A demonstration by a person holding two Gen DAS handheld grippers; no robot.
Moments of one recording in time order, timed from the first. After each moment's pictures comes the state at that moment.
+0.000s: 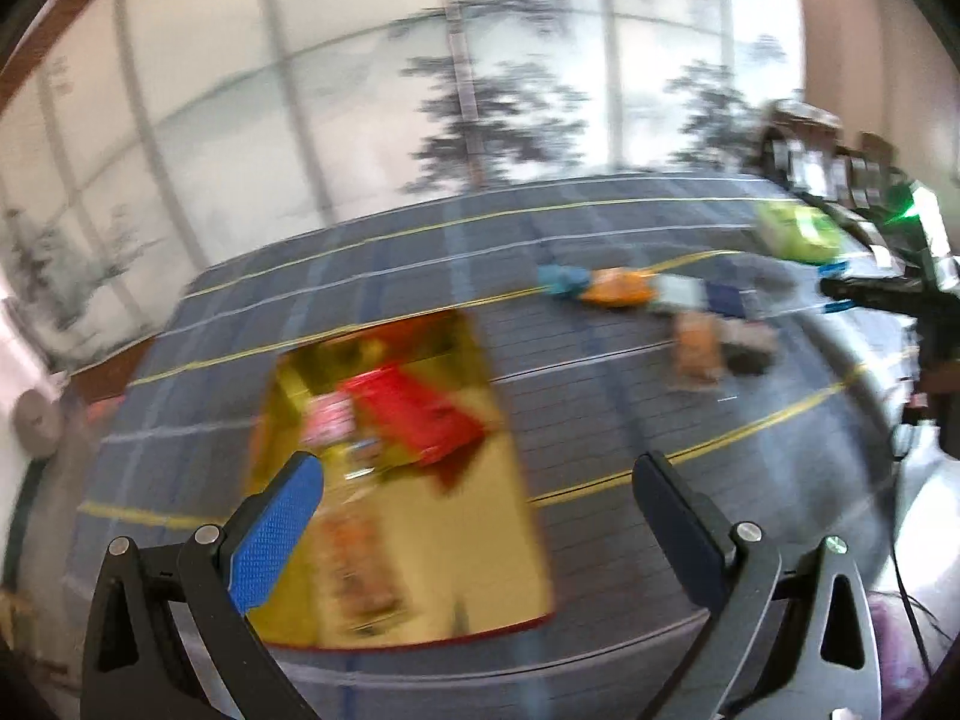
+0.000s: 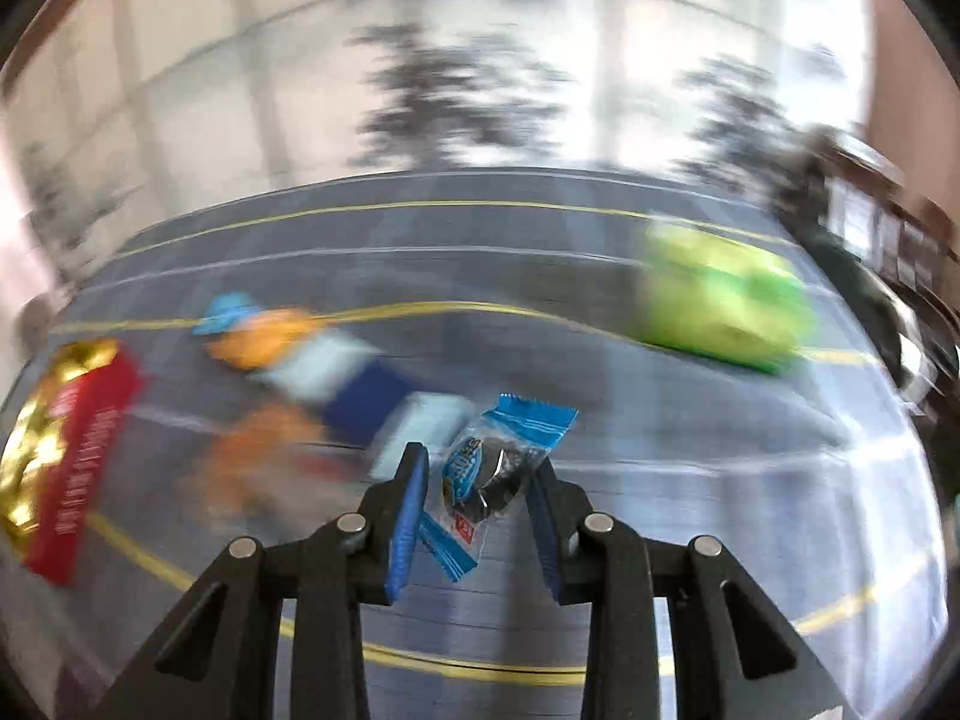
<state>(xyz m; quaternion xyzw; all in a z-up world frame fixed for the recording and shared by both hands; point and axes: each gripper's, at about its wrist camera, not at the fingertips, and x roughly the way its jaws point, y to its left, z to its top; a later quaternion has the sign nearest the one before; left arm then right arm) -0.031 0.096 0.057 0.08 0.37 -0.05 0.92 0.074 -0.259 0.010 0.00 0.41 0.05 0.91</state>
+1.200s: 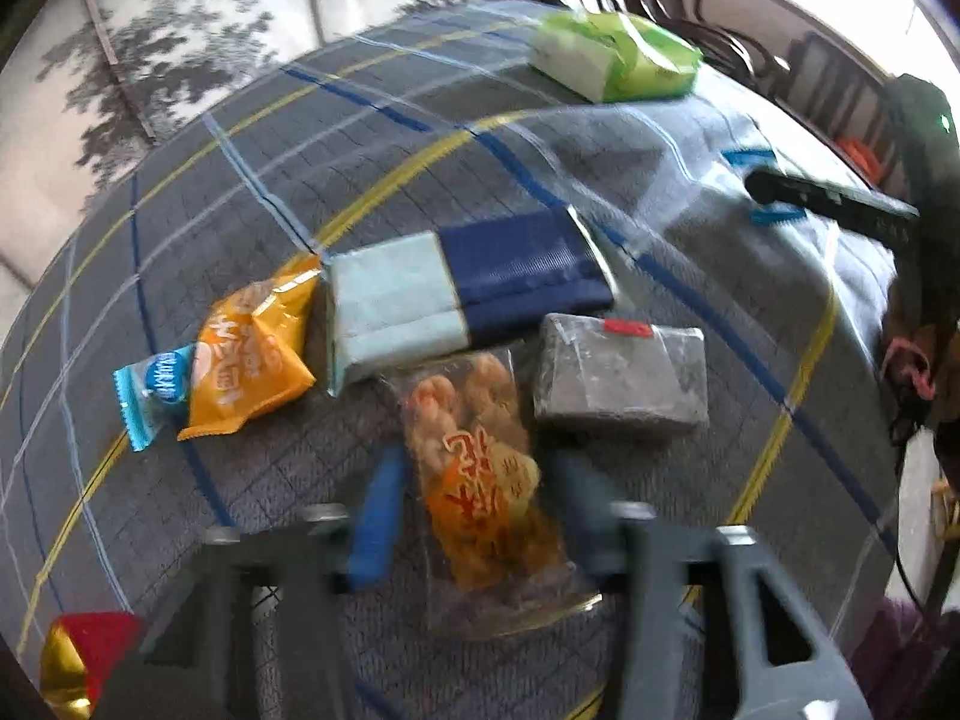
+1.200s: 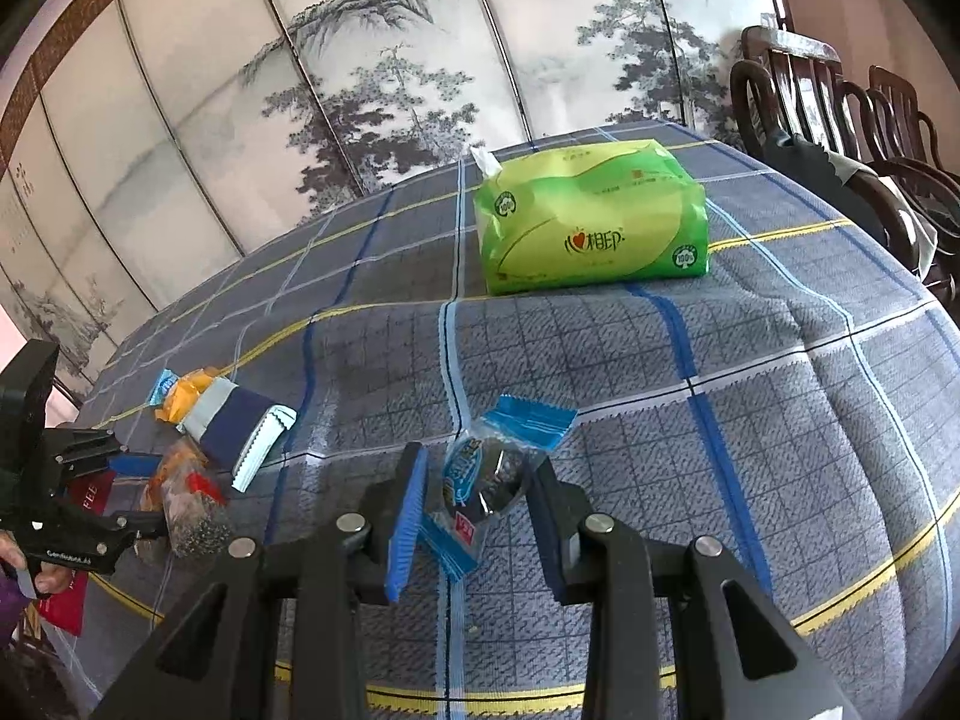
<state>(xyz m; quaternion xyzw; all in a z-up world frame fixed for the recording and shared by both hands) 0.149 -0.067 -0.050 0.19 0.50 -0.30 0.79 0.073 -0.354 -0.041 0.14 0.39 0.05 0.91</state>
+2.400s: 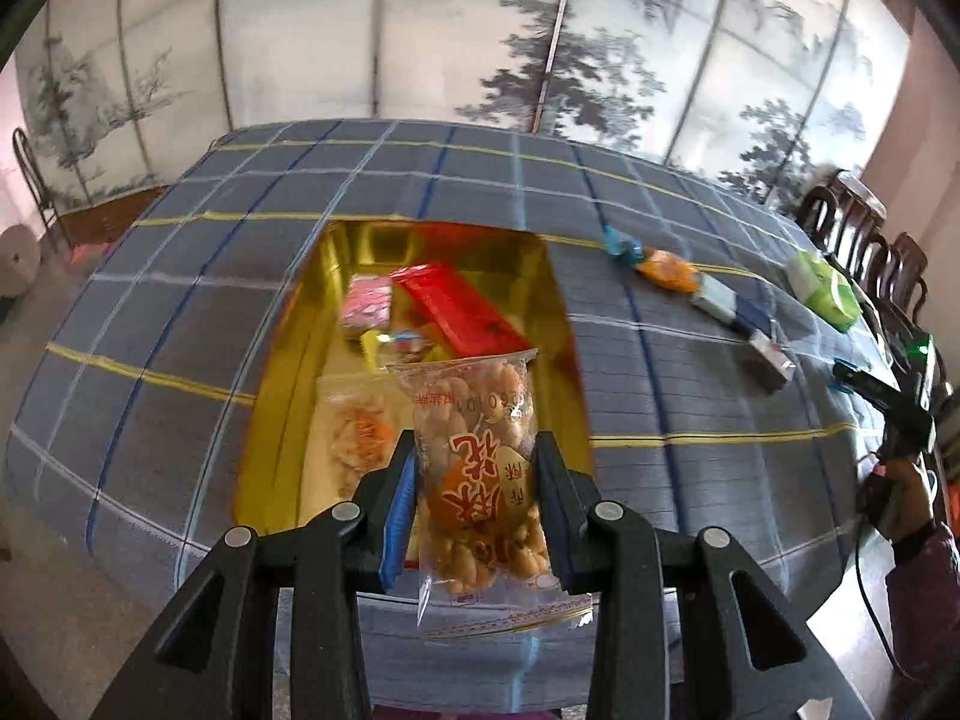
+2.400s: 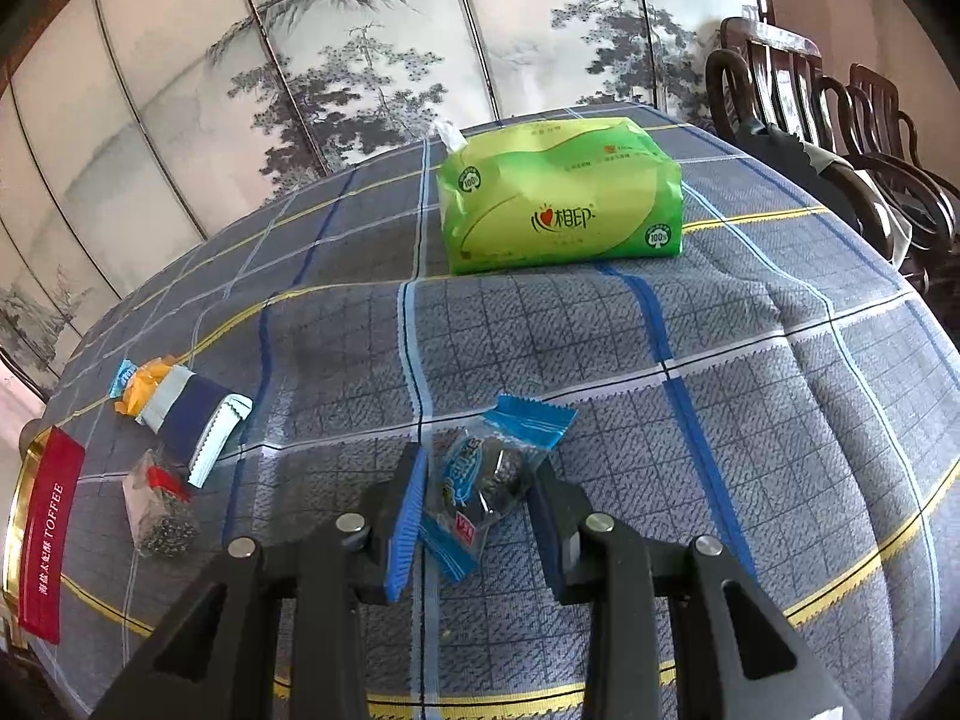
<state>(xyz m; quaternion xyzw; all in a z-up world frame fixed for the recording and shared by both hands) -0.045 0.177 0.036 -0.08 0.44 0.01 0.89 0.080 -0.354 -0.048 0.12 0.42 0.01 0.90</state>
